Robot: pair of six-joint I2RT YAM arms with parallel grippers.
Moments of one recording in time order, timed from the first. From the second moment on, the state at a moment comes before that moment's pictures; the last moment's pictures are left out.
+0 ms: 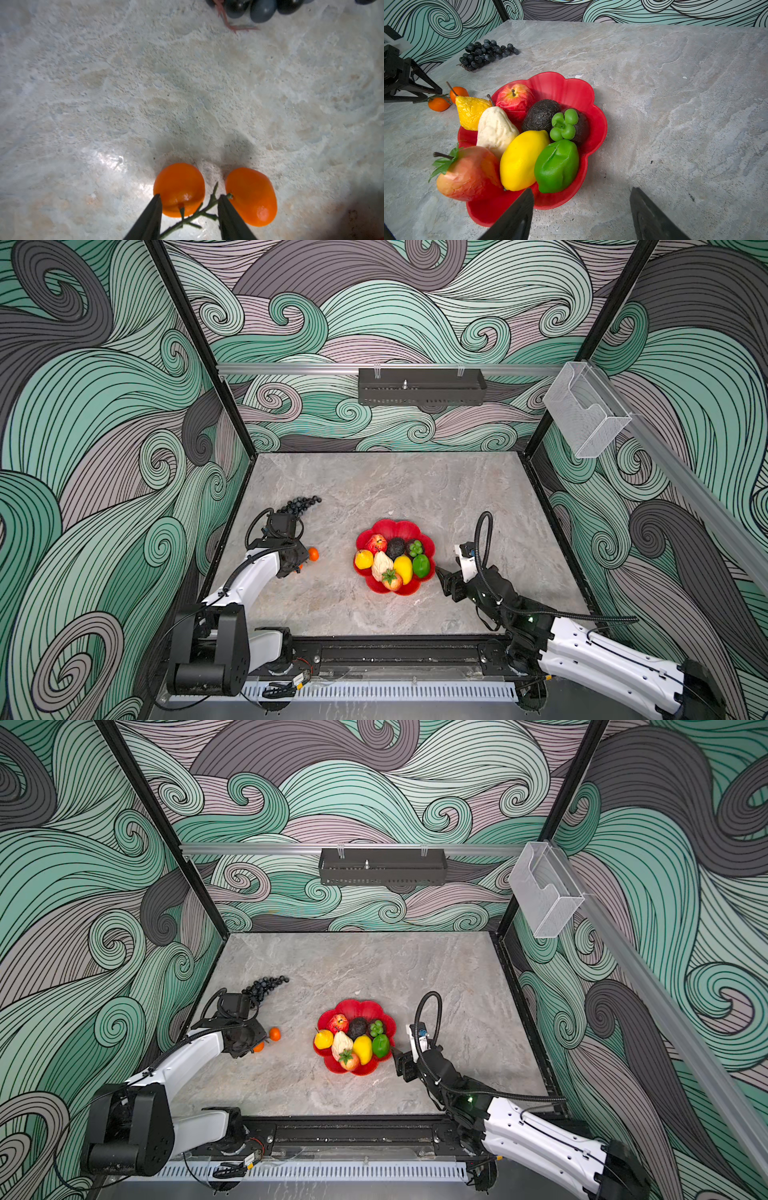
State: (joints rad) left arm -0.01 1.23 0.64 -0.60 -0.08 -0.73; right arm 0.94 0.64 0.25 -0.11 0.36 0.33
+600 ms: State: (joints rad) left arm -0.05 1.18 0.60 -0.65 0.13 -0.71; right arm 0.94 0.65 0.25 -0.08 0.36 0.33
